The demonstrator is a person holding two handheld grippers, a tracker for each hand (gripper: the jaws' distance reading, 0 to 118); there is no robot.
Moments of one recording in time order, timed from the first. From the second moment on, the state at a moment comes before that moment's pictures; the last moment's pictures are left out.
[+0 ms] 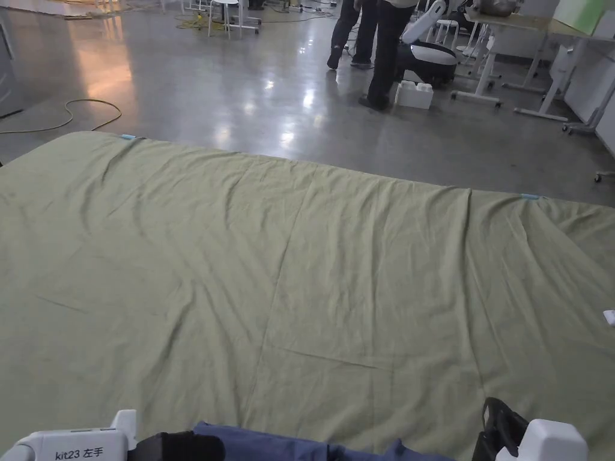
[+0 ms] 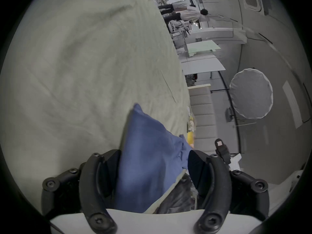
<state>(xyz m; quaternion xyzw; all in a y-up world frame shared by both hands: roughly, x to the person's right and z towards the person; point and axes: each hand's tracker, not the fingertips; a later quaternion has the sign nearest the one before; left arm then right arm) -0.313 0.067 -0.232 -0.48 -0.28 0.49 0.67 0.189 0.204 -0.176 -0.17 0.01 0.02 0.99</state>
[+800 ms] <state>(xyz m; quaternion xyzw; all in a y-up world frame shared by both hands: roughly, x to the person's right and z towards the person) -0.338 0.155 -0.240 -0.47 -0.20 0.28 0.81 0.198 0.203 -0.177 -0.17 0.00 0.02 0.99</state>
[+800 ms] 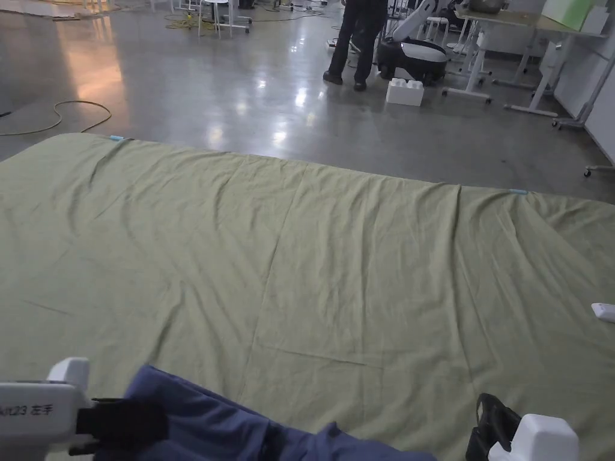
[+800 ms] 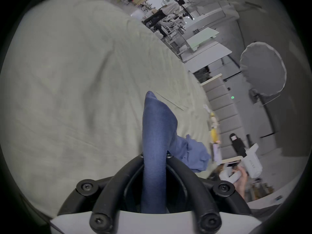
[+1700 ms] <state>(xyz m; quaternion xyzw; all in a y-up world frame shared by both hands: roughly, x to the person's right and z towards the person) -0.171 0.264 -0.235 -0.50 -0.15 0.12 0.84 0.194 0.189 -0.185 -0.18 0.01 0.00 0.98</state>
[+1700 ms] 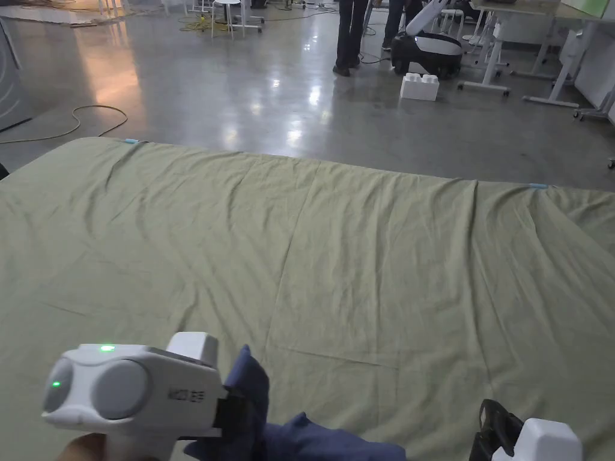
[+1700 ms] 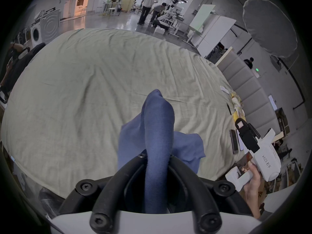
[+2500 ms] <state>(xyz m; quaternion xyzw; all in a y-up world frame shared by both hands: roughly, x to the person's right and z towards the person) -0.047 0.186 -0.246 -0.54 -0.21 0.14 0.81 0.204 0.189 -0.169 -0.19 0.00 0.00 0.98</state>
